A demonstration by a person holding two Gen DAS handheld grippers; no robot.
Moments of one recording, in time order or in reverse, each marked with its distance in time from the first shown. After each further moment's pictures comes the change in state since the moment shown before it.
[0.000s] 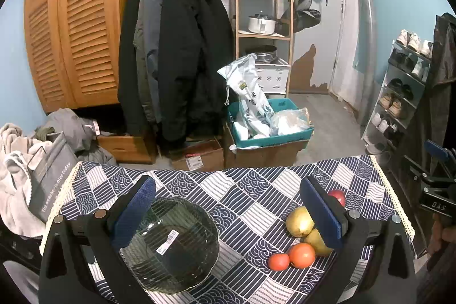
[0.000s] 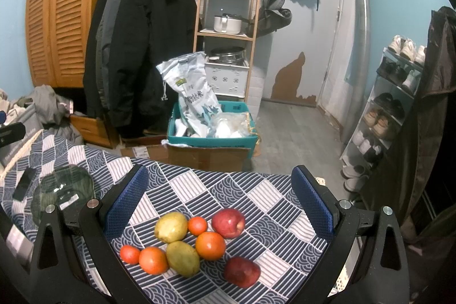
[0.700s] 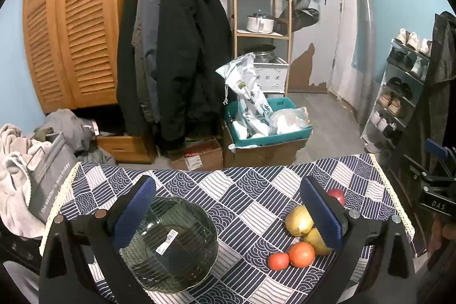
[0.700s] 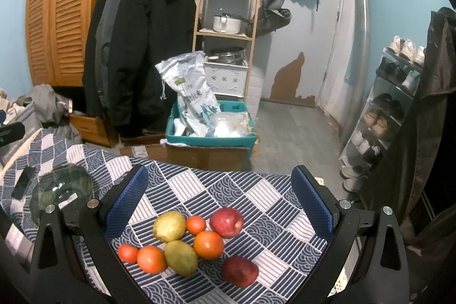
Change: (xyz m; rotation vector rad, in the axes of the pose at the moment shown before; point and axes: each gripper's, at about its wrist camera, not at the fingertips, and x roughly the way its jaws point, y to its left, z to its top) left arm -0.001 -0.002 -0.001 -0.017 0.003 -0.015; right arm 0.000 0.000 -0.001 -0.003 0.001 -0.002
